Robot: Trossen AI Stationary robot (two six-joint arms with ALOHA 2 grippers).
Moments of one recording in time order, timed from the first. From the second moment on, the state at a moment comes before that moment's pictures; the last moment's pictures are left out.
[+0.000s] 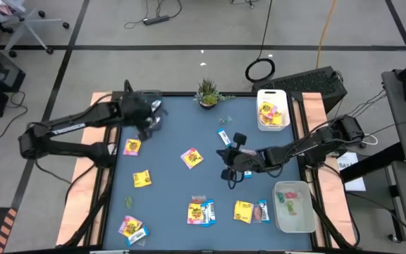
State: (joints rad) left arm 0.42 1.02 0.90 -0.90 -0.27 0.11; right arm 0.22 1.55 0.76 0.20 0.63 0.07
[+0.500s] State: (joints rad) left arm -0.30 1.15 0.90 -1.00 -0.17 -0.21; right arm 0.23 1.55 0.75 0.22 0.63 0.07
